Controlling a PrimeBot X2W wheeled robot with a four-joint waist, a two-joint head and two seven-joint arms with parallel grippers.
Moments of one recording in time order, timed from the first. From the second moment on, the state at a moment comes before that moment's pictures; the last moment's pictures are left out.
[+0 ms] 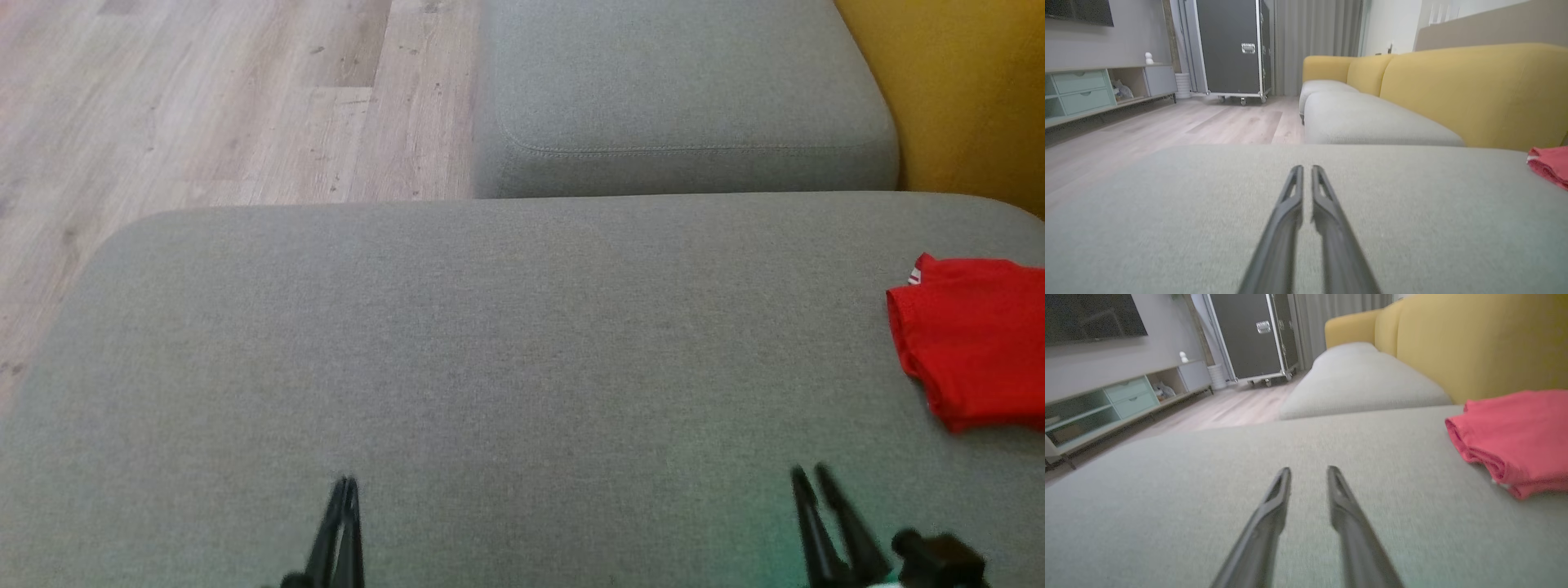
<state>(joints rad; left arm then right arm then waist) 0.23 0.06 -0.26 0.12 -0.14 0.13 -0.25 0.22 -0.08 0.10 0.23 0.20 0.13 -0.25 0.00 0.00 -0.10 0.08</state>
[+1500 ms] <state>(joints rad) 0.17 0.07 -0.19 0.20 -0.64 0.05 -0.16 0.17 -0.08 0.05 0.28 0.67 0.13 -0.15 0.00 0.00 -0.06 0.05</state>
